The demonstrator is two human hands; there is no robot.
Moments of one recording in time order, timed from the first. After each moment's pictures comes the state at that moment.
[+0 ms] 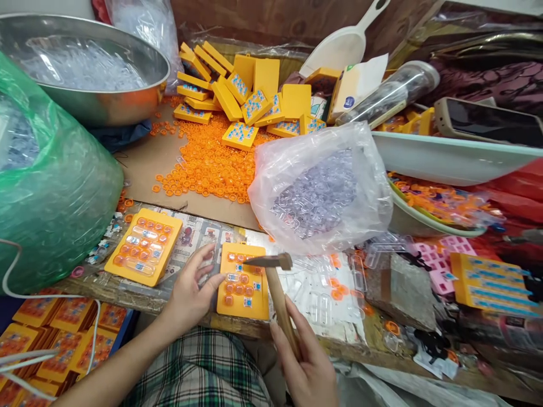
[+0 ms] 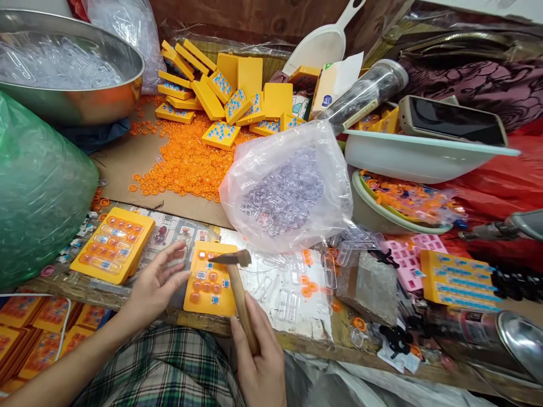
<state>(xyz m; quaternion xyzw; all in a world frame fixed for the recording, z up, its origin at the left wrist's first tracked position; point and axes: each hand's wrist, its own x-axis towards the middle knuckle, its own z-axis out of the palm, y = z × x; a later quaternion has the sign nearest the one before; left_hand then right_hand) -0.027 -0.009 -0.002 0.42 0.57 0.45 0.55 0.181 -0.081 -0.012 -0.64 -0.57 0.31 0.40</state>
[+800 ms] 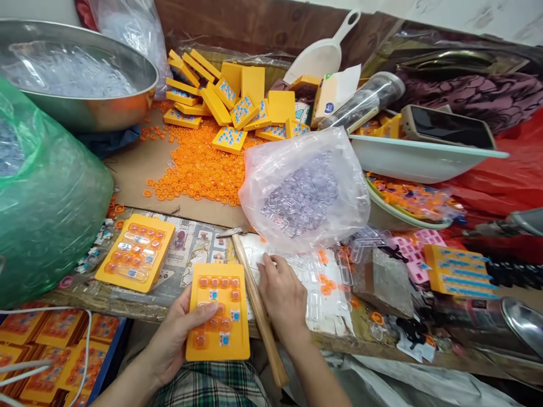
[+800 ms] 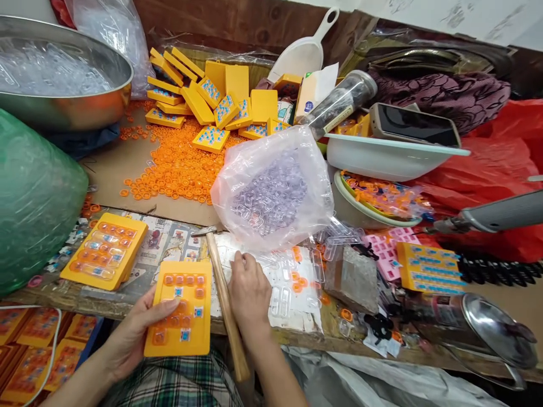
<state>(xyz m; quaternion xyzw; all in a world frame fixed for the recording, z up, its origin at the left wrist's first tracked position) -0.022 -0.045 0.025 0.04 0.46 0.39 0.80 0.172 0.006 -0.016 -0.68 -0.67 0.10 0.29</state>
